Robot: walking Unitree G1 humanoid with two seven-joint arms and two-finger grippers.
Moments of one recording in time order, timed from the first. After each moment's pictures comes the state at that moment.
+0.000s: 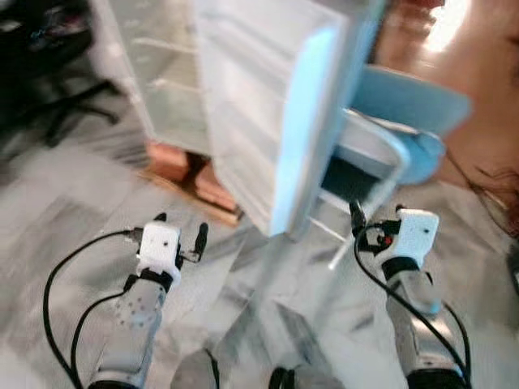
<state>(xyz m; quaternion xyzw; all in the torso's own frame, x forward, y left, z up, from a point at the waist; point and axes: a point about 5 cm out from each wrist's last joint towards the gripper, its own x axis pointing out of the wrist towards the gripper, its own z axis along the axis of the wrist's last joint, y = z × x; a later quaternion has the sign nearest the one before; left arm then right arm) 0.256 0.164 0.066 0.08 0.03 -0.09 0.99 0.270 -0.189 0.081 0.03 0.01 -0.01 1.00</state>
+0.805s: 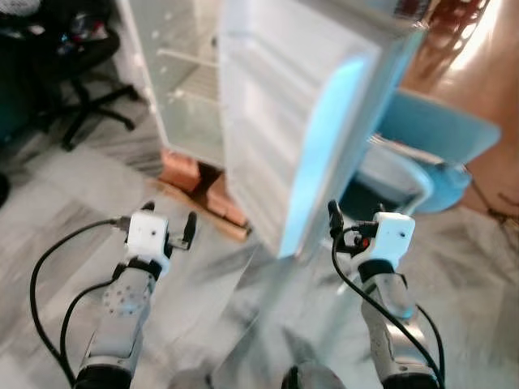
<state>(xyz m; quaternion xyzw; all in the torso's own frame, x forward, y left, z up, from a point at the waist) 0.269 0.169 0.073 0.08 0.01 -0.09 0.99 0.267 -0.166 0.082 0.04 -0.01 0.00 1.00</state>
